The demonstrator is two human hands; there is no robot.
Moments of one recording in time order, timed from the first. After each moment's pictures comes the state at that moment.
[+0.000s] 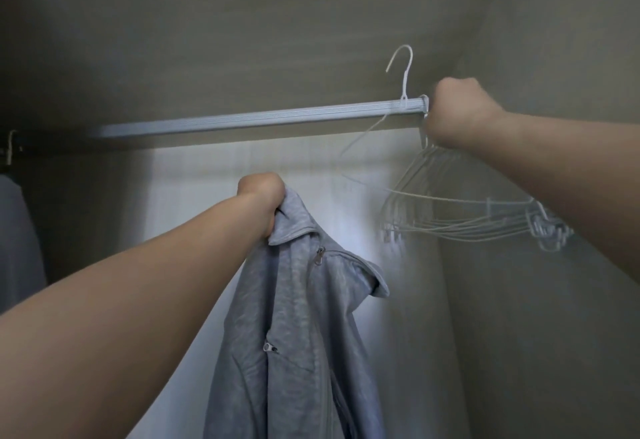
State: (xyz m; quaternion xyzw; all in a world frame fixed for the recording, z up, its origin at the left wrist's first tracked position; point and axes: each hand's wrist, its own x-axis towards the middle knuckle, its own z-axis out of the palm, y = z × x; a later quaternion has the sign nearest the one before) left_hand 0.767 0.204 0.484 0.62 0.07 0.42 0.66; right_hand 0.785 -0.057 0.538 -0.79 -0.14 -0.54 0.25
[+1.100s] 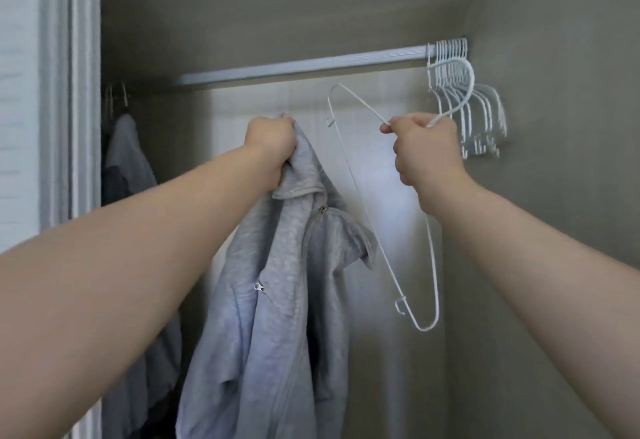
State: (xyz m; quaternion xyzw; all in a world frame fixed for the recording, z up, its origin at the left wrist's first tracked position) left_hand 0.575 0.112 0.404 0.66 0.10 0.50 0.55; right_hand 0.635 -0.059 0.372 -0.58 -0.33 -0.24 0.71
